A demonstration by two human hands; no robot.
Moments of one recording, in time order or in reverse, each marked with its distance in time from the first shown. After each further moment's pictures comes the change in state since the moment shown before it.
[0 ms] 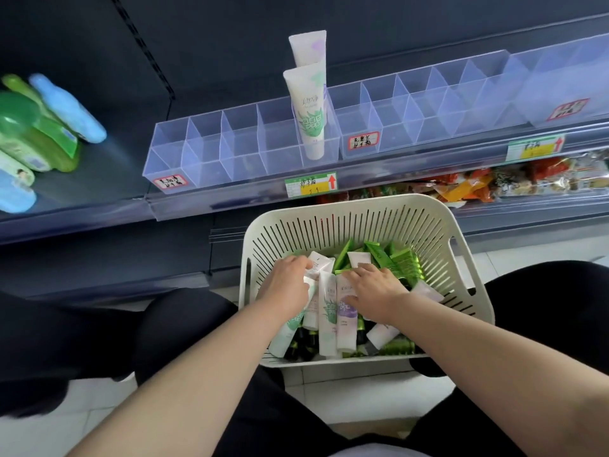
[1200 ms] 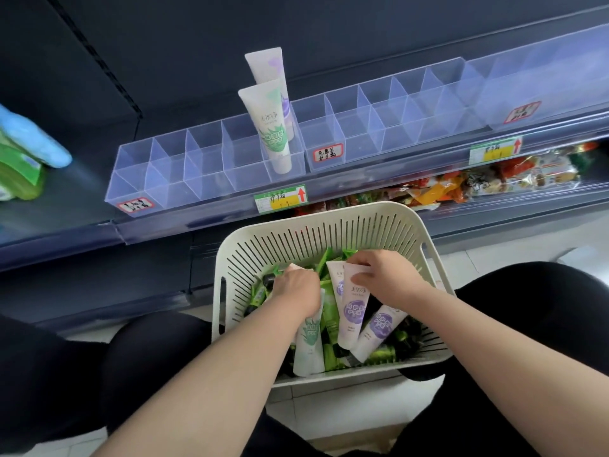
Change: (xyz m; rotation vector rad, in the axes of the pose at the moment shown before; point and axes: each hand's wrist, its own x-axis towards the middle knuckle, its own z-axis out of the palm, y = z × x) left_hand 0.035 0.063 0.014 0.374 -0.275 -0.036; right_hand -0.039 0.046 -0.044 0.526 0.334 0.108
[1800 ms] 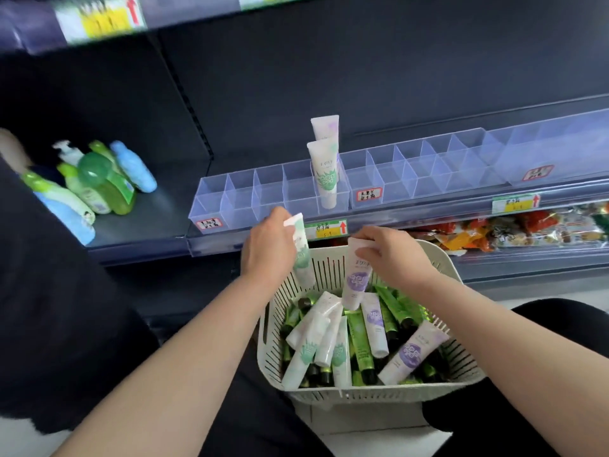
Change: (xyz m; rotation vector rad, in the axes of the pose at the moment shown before) left_hand -0.086 -0.077 -0.115 -0.553 0.784 -0.132; right_hand 0.000 -0.088 -0.049 -0.023 0.294 -0.221
